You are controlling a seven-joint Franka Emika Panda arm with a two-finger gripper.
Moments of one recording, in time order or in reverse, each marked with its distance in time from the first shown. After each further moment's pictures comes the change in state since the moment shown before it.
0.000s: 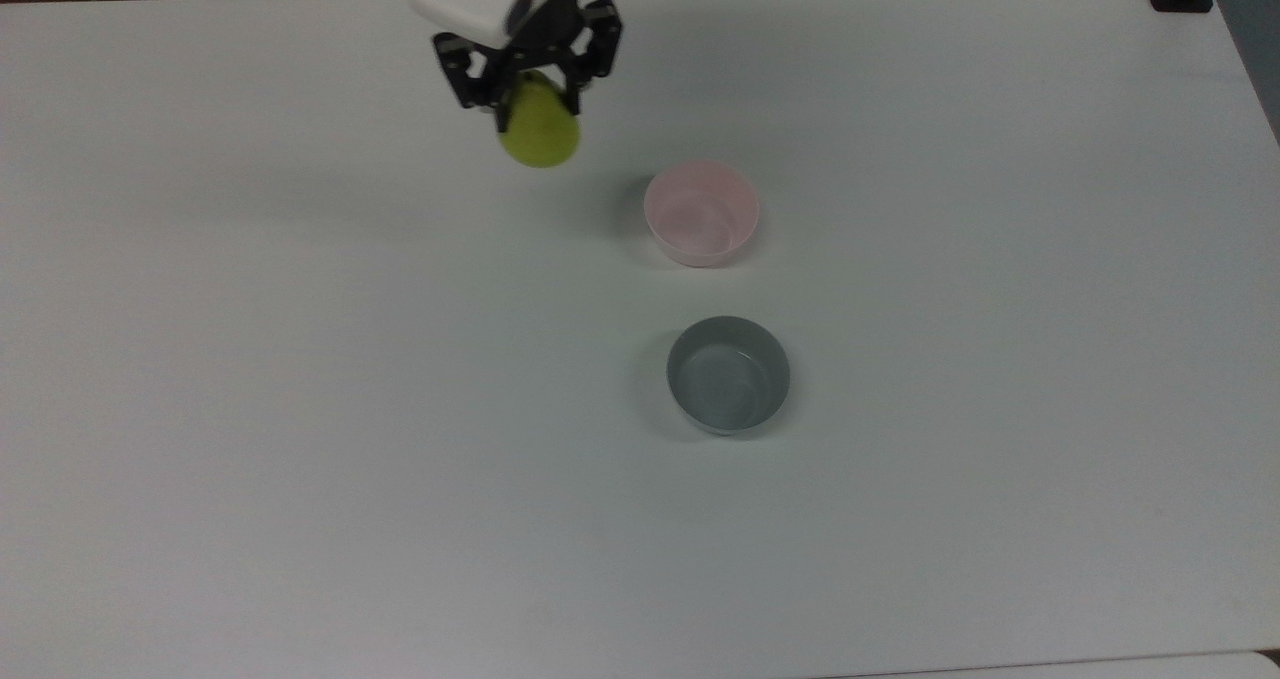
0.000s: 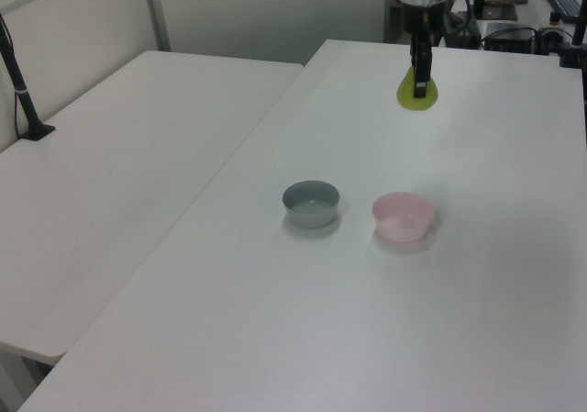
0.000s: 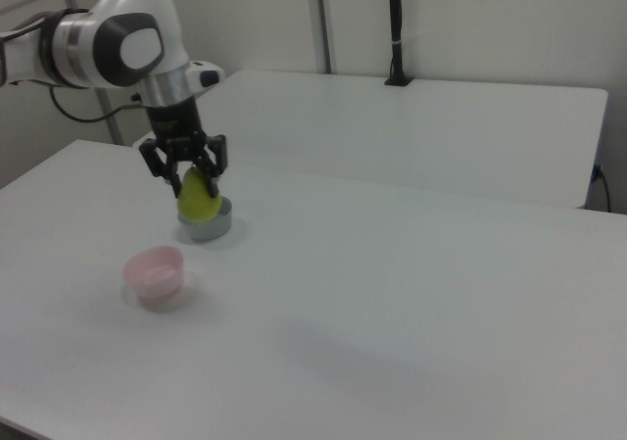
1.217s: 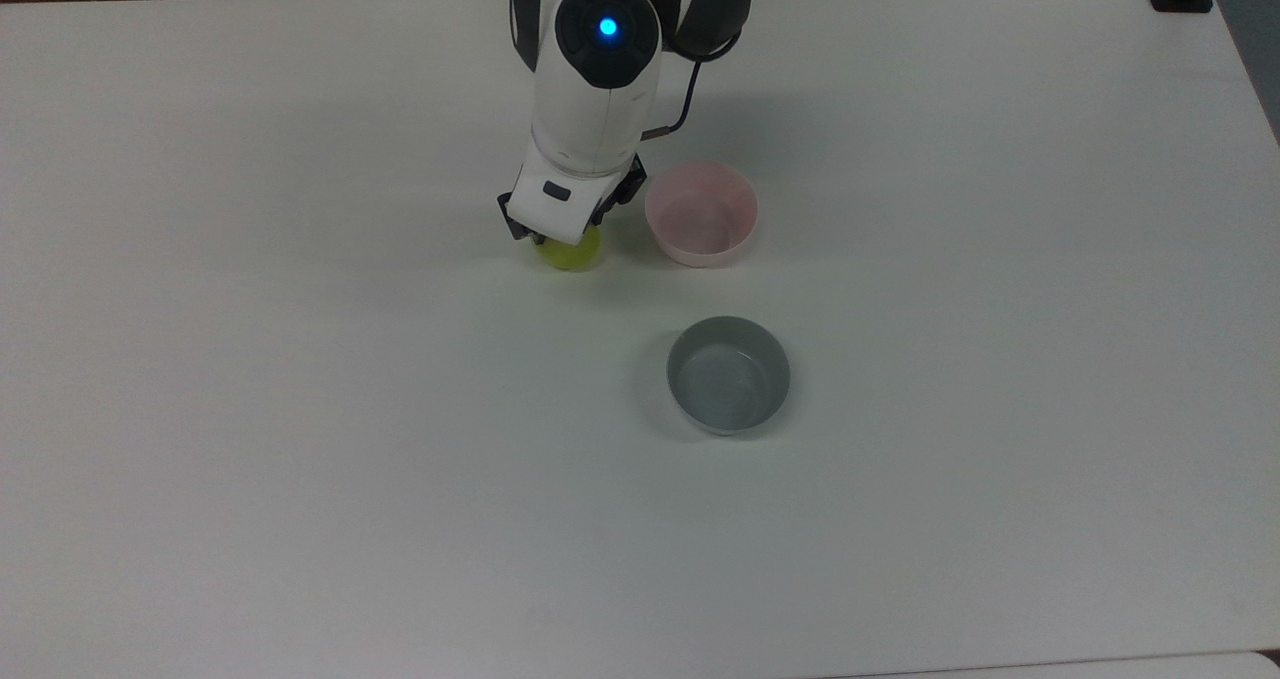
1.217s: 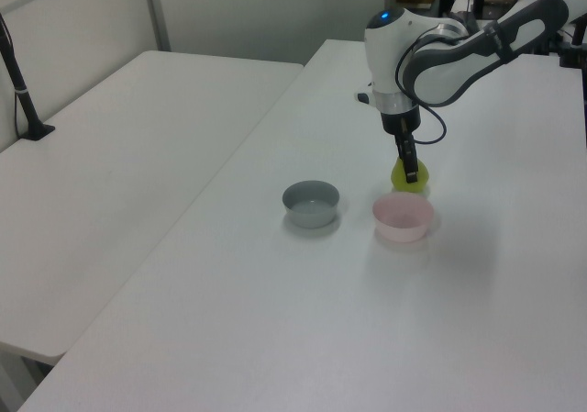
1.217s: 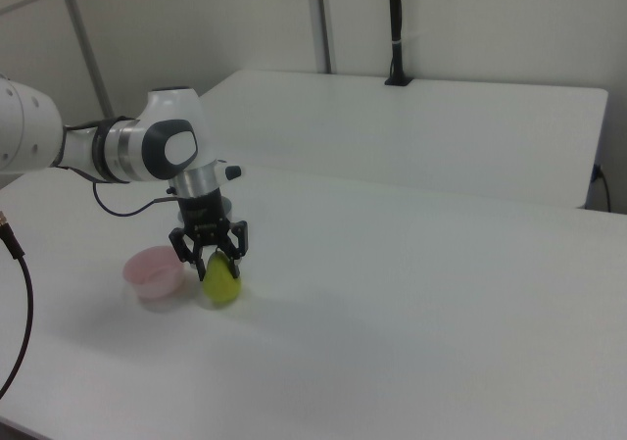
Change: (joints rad) arm -0.014 0.251 0.039 -0.116 -0.043 0.213 -0.039
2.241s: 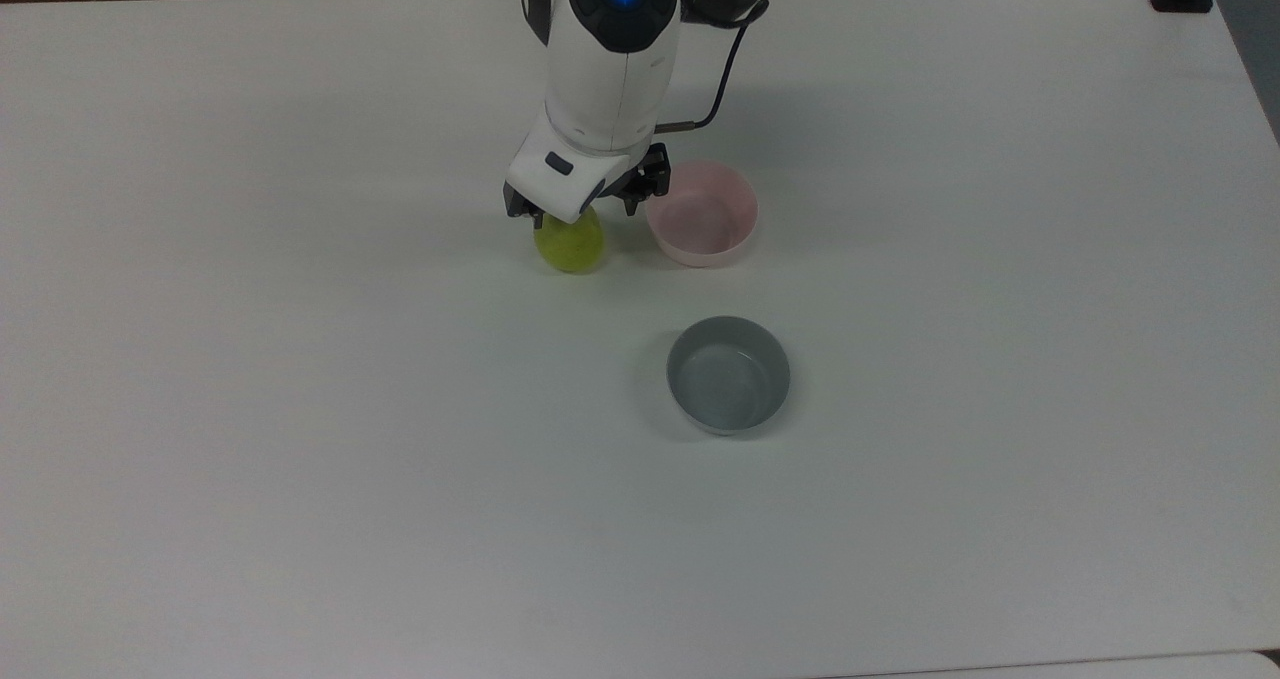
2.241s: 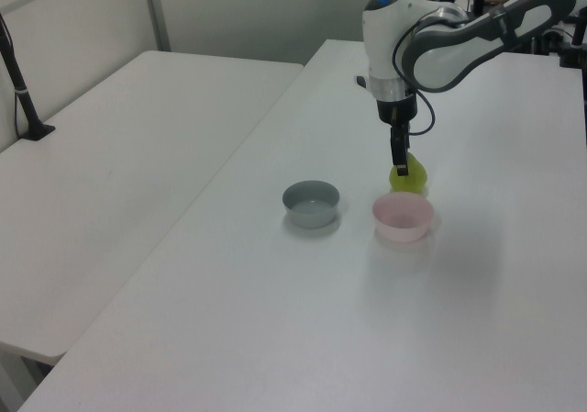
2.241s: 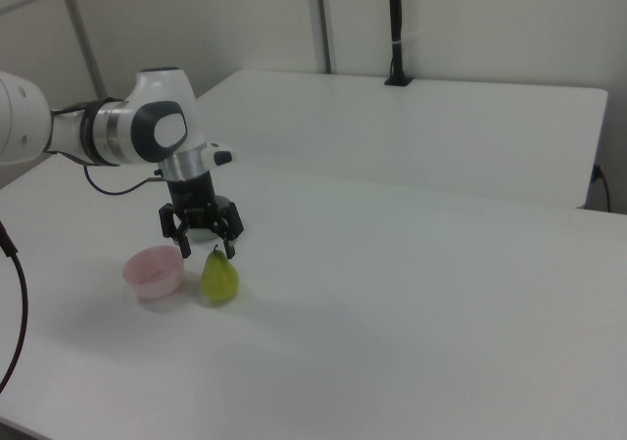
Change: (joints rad) arm 0.002 -0.025 0.025 0.040 0.016 -0.039 0.207
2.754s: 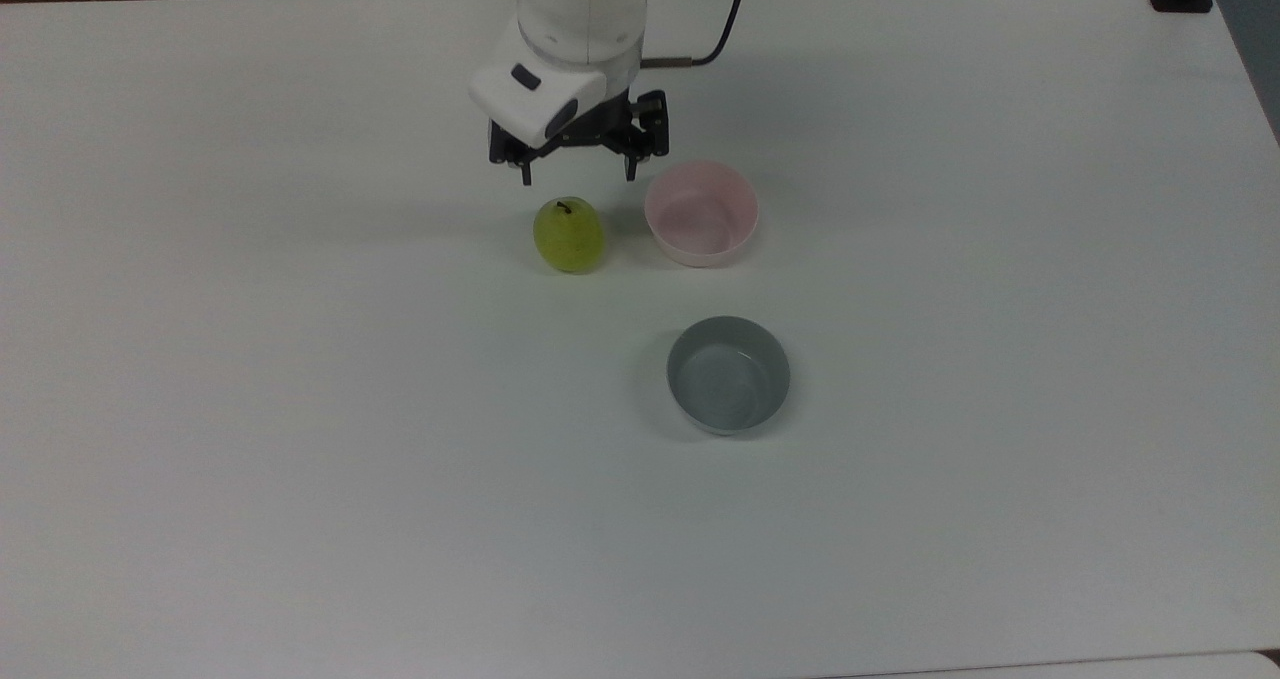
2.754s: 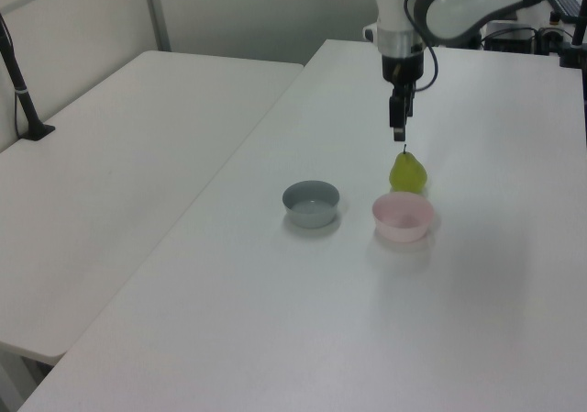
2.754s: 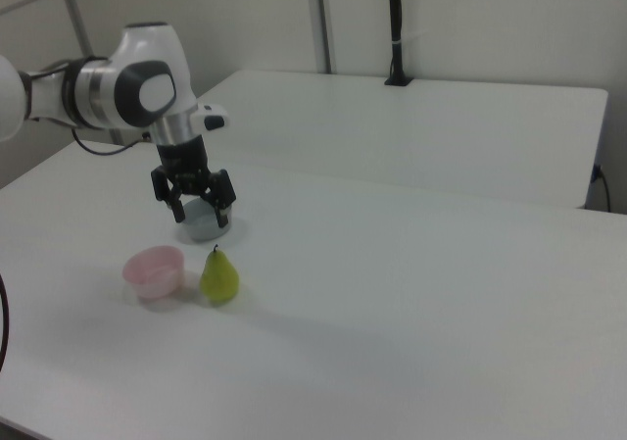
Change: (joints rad) arm -0.016 -0.103 0.002 0.030 0.026 -0.057 0.092
